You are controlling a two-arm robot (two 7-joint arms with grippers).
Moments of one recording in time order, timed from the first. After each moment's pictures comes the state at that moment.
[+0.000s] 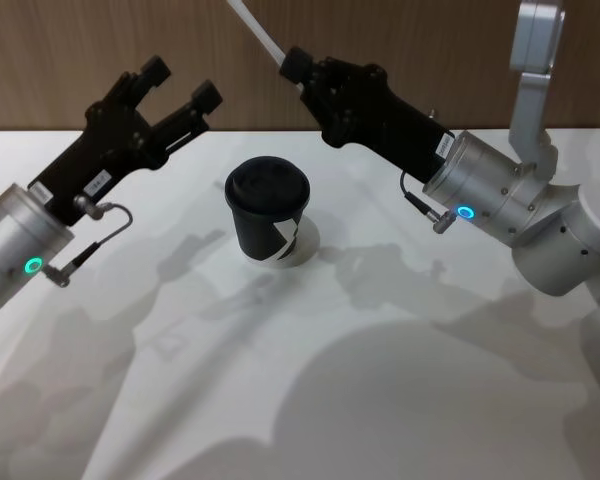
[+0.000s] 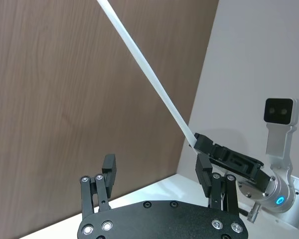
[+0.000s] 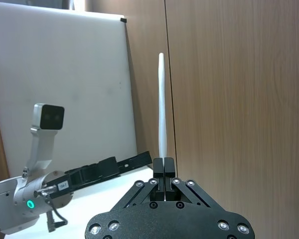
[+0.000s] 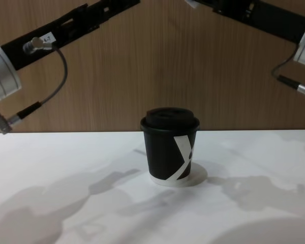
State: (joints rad) left arm -0.30 0.34 0.26 -1.56 -0.82 -0.07 -0.65; right arm 0.48 0.27 -0.33 -1.42 0.66 -0.01 0.82
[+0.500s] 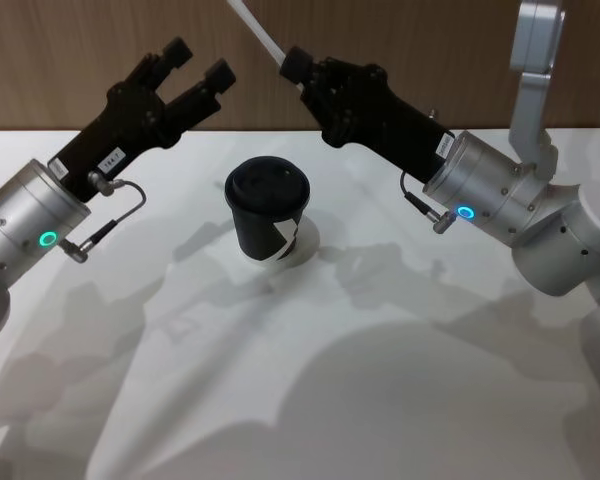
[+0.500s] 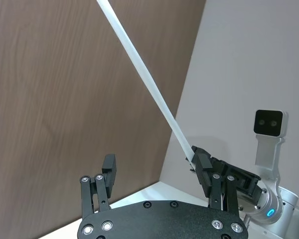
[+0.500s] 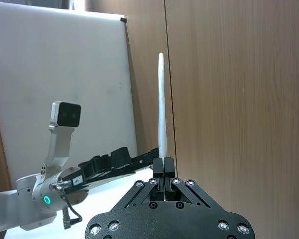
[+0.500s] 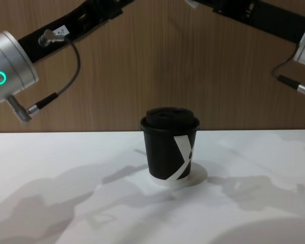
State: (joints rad) left arm -0.41 0.31 0.29 -1.44 -0.88 -0.05 -0.76; right arm 0.48 0.27 -0.33 -1.42 0.66 -0.01 0.82
